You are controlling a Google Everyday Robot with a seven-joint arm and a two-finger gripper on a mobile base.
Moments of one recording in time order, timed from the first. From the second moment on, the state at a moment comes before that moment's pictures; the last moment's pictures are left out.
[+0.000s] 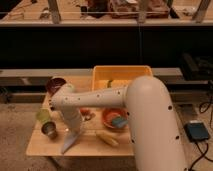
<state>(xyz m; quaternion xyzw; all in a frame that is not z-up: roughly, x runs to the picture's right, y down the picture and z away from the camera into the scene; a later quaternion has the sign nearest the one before) -0.162 0.239 0.790 -0.33 -0.28 -0.64 0.64</state>
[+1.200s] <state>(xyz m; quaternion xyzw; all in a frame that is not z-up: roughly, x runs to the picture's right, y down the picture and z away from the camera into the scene) -0.028 0.228 0.800 -0.35 -0.25 -0.57 0.71</state>
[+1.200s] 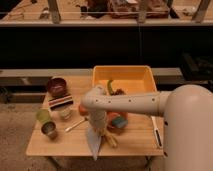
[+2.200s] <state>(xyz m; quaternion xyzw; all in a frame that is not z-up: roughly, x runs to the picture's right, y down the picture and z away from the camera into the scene) -0.165 0.221 0.809 -0.31 -0.27 -0.61 0.68</state>
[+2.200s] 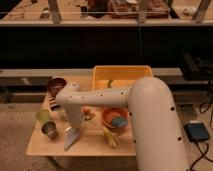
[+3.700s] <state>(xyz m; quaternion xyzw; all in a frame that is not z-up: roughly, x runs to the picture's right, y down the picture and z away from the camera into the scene) -0.049 0.228 0.803 -0.34 -0.24 -0.56 0.71</state>
